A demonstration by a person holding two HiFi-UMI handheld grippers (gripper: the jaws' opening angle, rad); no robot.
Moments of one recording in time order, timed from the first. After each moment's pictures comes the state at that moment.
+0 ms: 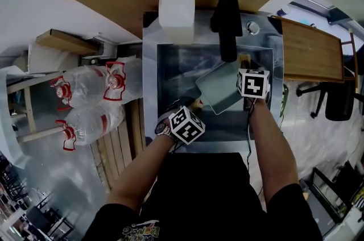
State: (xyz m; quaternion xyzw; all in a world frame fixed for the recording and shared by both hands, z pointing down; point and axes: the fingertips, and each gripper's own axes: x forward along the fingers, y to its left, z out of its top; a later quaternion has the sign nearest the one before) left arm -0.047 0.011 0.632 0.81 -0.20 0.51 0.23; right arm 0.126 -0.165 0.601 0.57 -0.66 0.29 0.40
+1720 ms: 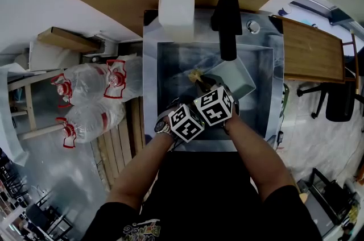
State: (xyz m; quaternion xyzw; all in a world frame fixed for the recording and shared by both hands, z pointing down) left arm -0.048 0.012 0.635 0.80 -0.20 0.51 0.23; right arm -0.060 -0.087 0.599 0.32 -0.82 0.21 0.42
